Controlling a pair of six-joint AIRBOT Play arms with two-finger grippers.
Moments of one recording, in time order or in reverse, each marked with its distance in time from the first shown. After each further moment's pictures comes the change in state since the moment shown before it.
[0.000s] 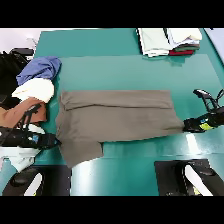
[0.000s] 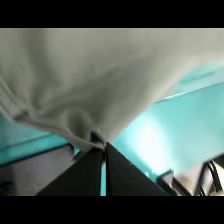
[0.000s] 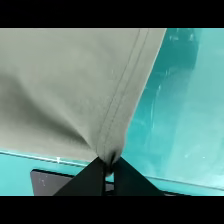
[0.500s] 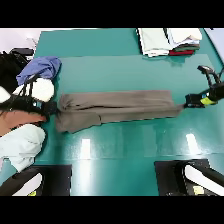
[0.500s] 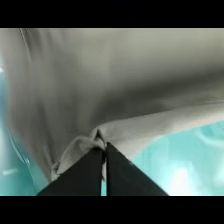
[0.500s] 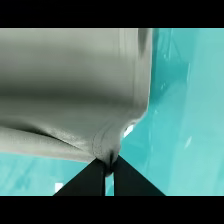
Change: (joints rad) left arm -0.001 -0.477 0.315 0.072 0.305 0.113; right arm 0.001 -0.334 0.343 0.021 -0.106 0.007
